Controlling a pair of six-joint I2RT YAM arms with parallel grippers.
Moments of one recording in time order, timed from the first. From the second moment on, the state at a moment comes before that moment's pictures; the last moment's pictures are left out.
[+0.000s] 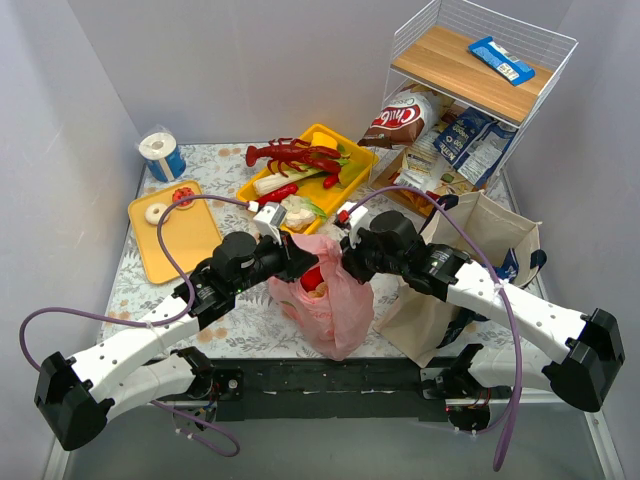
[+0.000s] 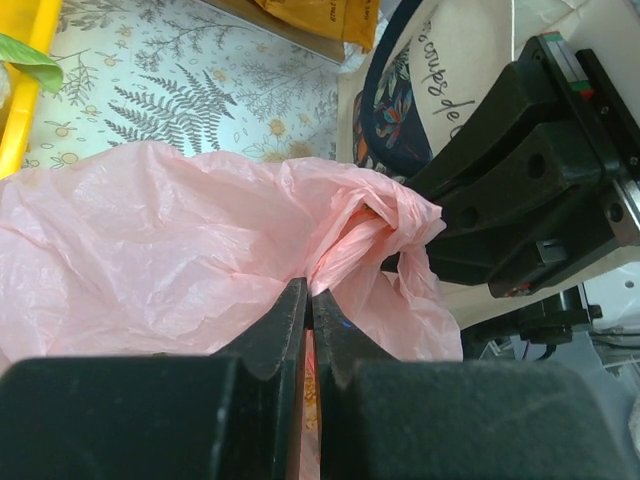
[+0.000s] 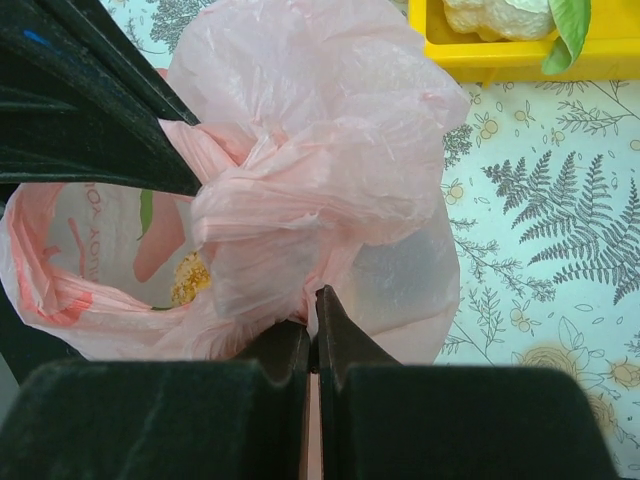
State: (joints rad) left arm -0.77 0.93 0.69 -0.02 0.10 -0.56; right arm 0.88 1.17 0.95 -0.38 -0.13 0.07
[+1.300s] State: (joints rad) left arm -0.72 1.17 0.96 -0.34 0.18 -1.18; right arm 0.91 1.27 0.99 -0.33 -0.11 0.15
